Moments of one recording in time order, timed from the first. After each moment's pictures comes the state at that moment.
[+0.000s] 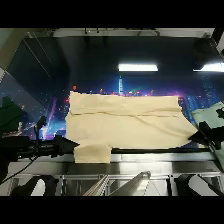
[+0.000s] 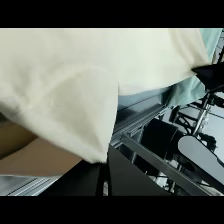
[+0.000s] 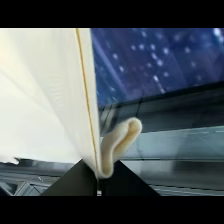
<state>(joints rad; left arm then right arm) 0.35 -0.71 0.24 -2.59 1.44 1.94 -0.70 -1.10 0.68 -1.10 1.51 1.34</state>
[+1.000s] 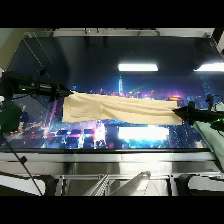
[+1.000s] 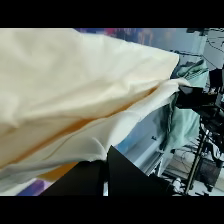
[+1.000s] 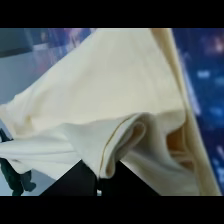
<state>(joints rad) 0.23 -1.71 1.32 -2.59 1.42 1.92 -0.60 -1.51 0.72 -0.40 1.14 0.90</state>
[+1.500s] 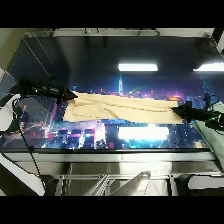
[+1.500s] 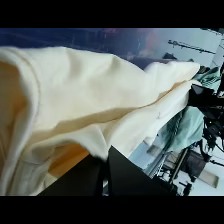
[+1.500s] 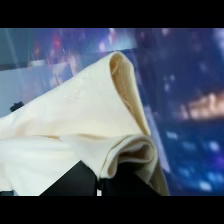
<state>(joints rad) 0.22 -1.99 1.48 -2.57 1.43 1.90 -0.58 -1.61 0.75 -0.31 1.05 0.73</state>
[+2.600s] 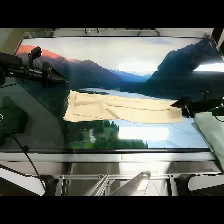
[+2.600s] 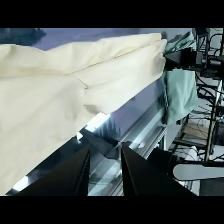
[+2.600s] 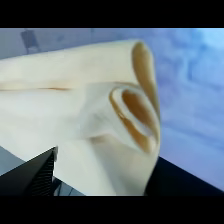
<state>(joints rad) 0.24 -1.81 1.67 -2.58 1.65 1.90 -0.51 -1.72 1.05 -0.68 1.26 1.02</state>
